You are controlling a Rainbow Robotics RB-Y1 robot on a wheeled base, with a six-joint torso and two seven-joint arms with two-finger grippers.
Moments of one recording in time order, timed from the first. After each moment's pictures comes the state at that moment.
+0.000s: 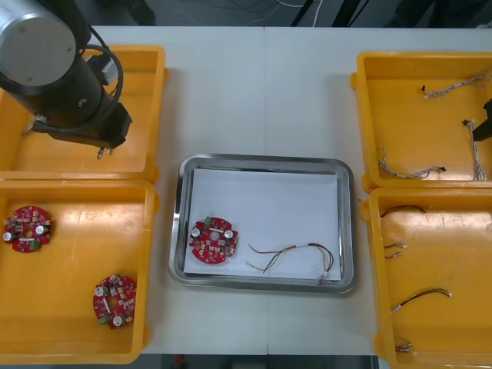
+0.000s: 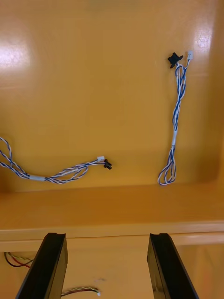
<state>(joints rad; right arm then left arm) -0.71 -0.73 -0.27 -1.46 -0.61 1.91 1.56 -0.82 0.80 -0.32 -1.82 0.84 1.89 -1.00</state>
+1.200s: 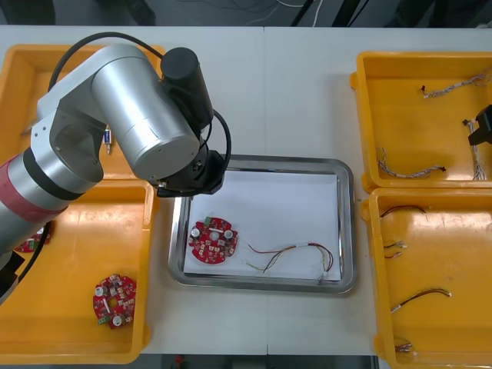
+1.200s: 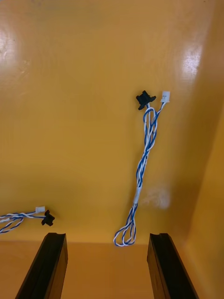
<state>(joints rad) -0.79 -0.78 -0.14 -1.06 -0.61 1.56 1.81 -0.81 0.57 -0.63 -1.93 0.67 1.77 -0.64</state>
